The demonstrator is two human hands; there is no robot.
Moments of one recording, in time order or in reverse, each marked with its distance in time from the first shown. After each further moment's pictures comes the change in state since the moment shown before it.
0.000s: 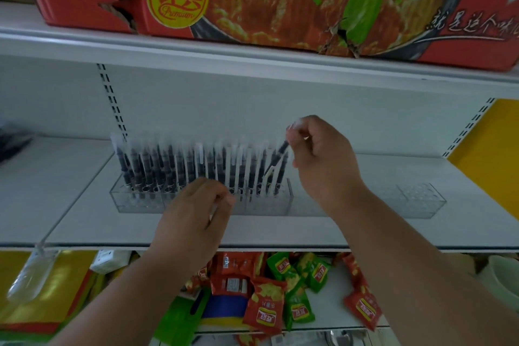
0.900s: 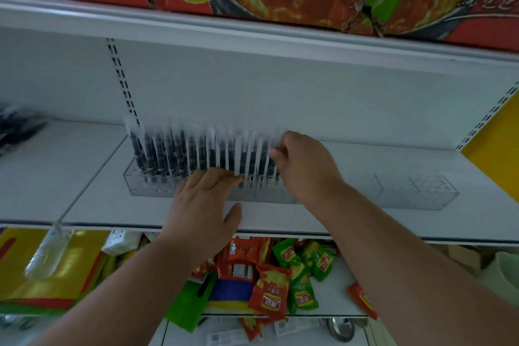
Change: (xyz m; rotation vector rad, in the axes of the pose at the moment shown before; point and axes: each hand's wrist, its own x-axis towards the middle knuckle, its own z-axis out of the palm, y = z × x) left_hand -0.006 -0.012 0.005 0.302 -0.134 0.010; right_hand -0.004 0.005 0.041 -0.363 -0.267 0.032
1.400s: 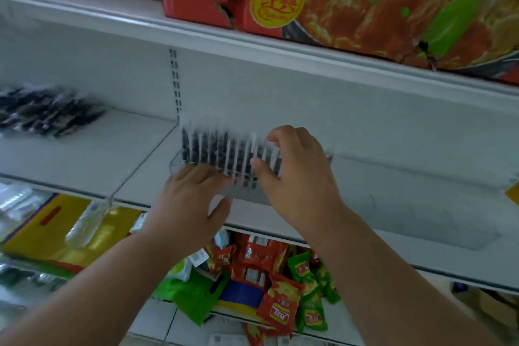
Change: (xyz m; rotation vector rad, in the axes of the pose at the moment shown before) left_hand -0.030 -0.035 -0.045 0.036 0.097 -0.058; right_hand -0.028 -0.064 -0.001 0.120 0.185 -0.323
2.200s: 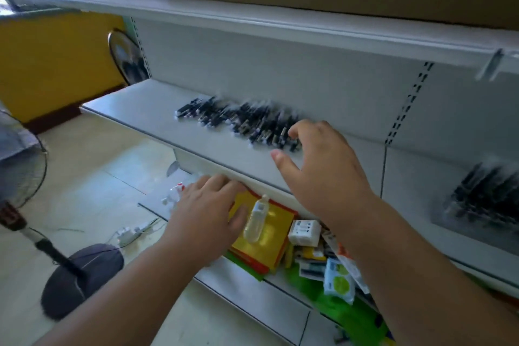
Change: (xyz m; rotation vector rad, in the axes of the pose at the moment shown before) left_hand -0.153 -0.324 -0.183 0.240 -0.037 -0.382; right_hand 0.084 -0.357 0.182 0.100 -0.233 -0.128
